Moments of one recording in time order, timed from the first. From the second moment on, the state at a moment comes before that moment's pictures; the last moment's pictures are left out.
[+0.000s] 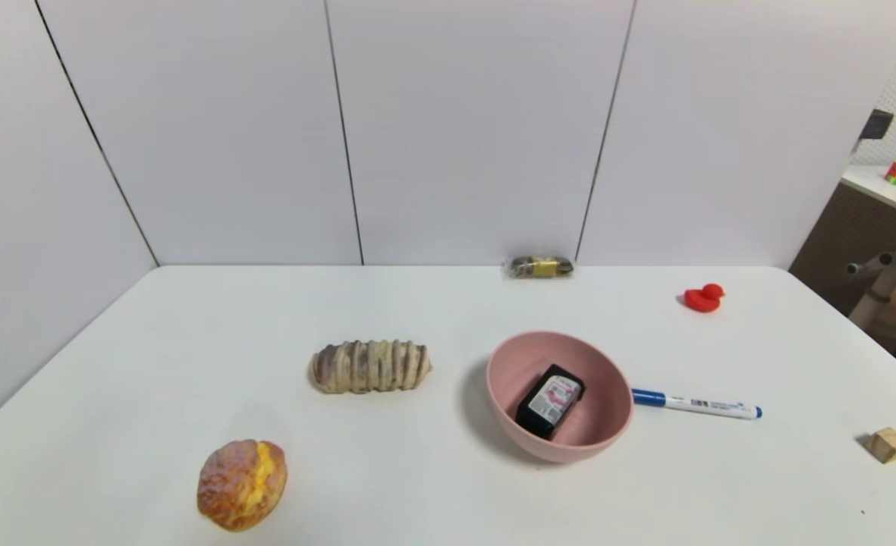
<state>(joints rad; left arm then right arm) -0.01 0.00 0.00 0.00 -0.01 0.03 0.01 0.00 0.00 -0.03 0.00 0.01</state>
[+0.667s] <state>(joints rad) -0.01 0.00 0.00 0.00 0.01 -0.07 0.01 0.00 0.00 -0.03 0.00 0.01</state>
